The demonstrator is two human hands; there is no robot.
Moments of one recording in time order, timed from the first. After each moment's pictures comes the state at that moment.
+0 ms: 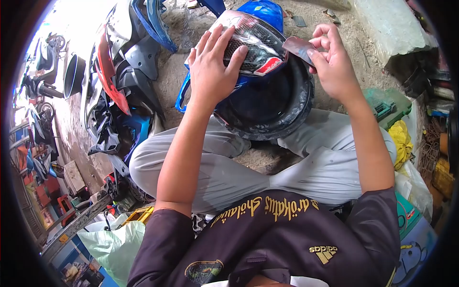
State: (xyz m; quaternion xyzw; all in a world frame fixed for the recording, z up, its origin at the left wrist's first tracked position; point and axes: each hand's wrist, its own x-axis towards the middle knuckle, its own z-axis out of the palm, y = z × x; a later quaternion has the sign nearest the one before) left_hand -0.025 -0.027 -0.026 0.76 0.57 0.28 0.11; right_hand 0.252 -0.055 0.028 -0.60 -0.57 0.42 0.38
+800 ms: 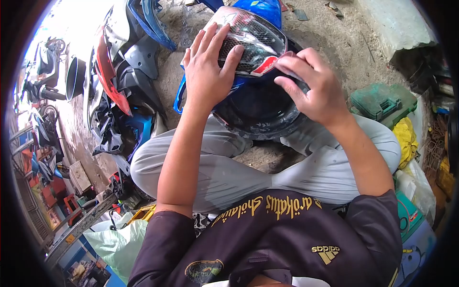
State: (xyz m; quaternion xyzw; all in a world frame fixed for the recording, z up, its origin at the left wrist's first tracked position) left_hand -0.026 -0.028 -0.024 0.77 0.57 0.27 0.12; right_hand 0.228 -0.089 0.012 -0.50 -0.76 0.19 0.37
